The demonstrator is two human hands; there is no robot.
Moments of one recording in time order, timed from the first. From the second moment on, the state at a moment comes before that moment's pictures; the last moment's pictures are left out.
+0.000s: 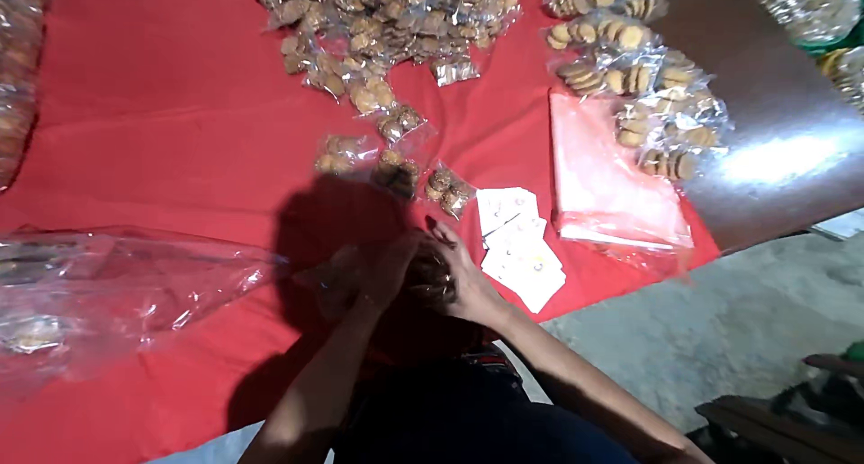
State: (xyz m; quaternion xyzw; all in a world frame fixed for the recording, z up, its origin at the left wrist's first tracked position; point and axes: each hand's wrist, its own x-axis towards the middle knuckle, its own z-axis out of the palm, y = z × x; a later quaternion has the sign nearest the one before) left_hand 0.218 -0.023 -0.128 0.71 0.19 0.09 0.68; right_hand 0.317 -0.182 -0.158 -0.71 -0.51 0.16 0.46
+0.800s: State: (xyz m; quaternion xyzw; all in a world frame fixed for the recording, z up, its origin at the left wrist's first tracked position) left_hand 0.108 -0.001 -0.109 0.57 0.43 0.22 0.66; right_hand 0.313 -0.163 -0.163 -0.56 -0.59 0.24 0.53
